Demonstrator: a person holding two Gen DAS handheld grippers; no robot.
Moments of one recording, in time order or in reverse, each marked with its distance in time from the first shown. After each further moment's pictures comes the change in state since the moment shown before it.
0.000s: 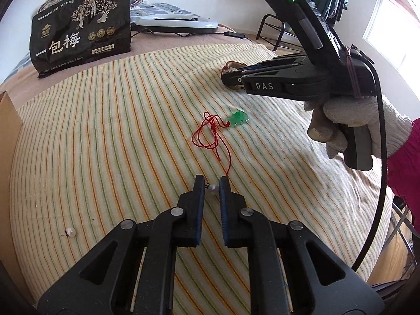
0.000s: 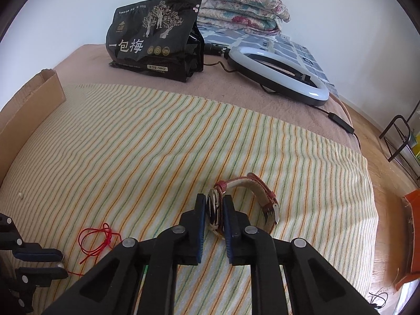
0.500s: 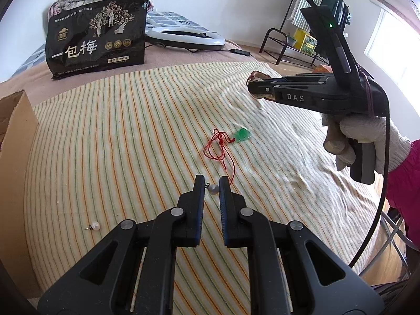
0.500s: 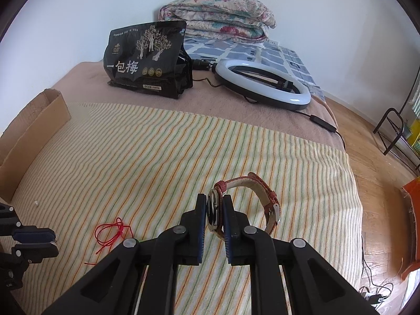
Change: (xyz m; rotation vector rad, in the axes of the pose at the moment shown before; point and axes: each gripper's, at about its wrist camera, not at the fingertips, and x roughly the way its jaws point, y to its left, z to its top) left arm -0.032 0.011 0.005 -0.045 -0.062 -0.004; right arm -0.040 -0.012 -0.003 0.060 -0.052 -0.011
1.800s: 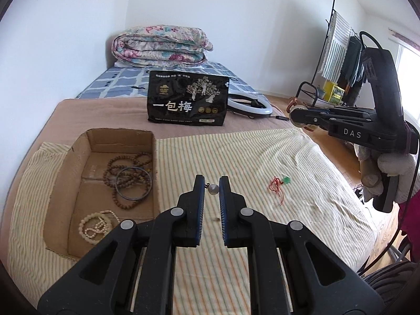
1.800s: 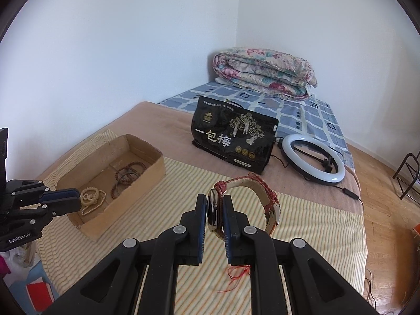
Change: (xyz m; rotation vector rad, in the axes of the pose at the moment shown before) left arm -0.182 0.089 -0.015 -0.116 -0.267 0.181; right arm -0.129 0.139 0.066 -0.124 -0.209 0.156
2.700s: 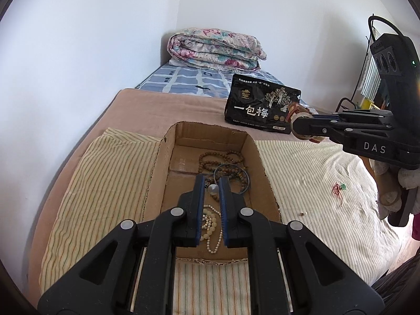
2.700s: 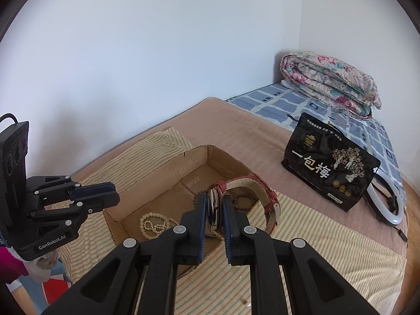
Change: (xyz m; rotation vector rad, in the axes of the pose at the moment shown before) left arm -0.034 0.126 -0.018 -0.109 -0.030 0.187; right arm 0.074 0.151 0.052 -0.137 0.045 0.222
